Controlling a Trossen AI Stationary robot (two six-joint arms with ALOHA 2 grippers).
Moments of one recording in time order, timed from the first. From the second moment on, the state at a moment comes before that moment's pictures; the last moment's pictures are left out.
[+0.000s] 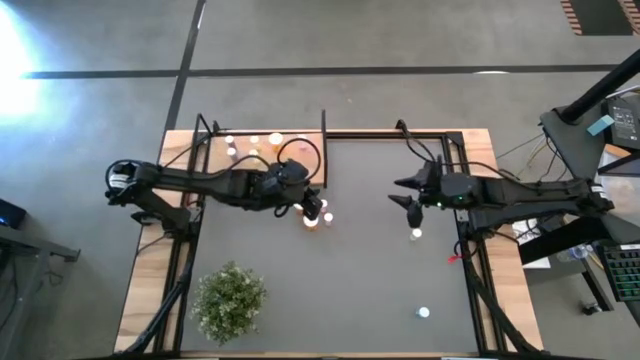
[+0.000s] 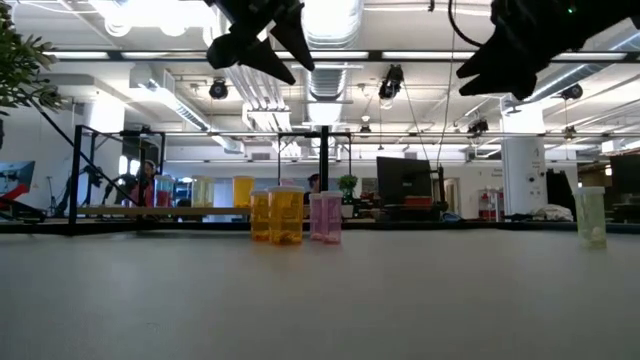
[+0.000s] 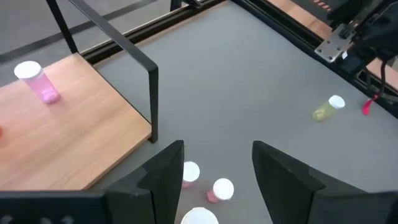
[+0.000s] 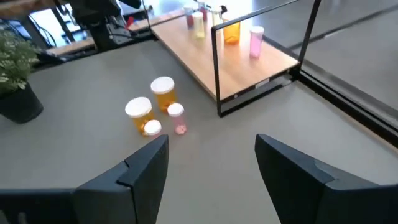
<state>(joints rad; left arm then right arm) -0.04 1.47 1.31 -0.57 -0.50 -0.70 -0.01 0.73 0.58 -0.29 0.29 0.29</state>
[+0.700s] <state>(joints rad) -0.01 1.47 1.31 -0.56 -0.45 -0.70 -0.01 0.62 0.15 0.43 0.29 0.39</state>
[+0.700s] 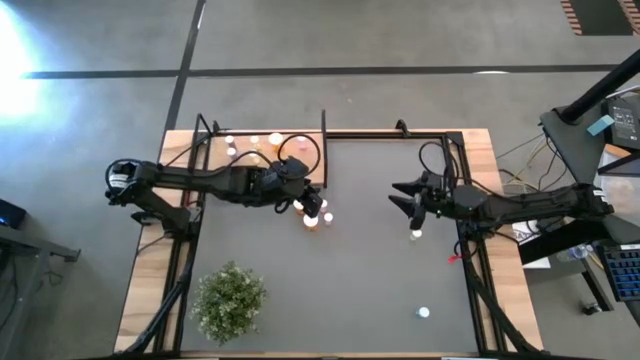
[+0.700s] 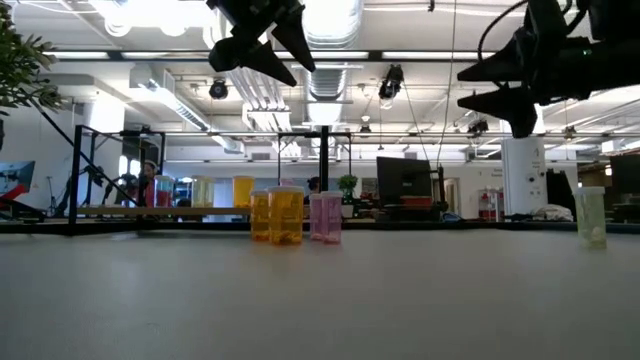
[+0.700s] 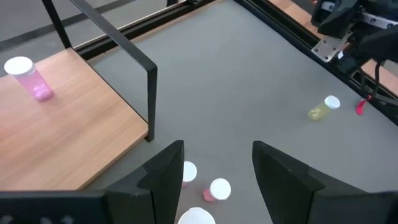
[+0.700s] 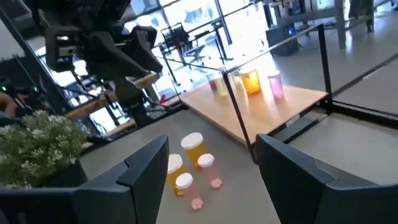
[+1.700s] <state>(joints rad) 0.03 1.51 1.27 -0.58 -0.38 -0.81 -0.01 0.62 0.02 0.43 0.39 0.52</state>
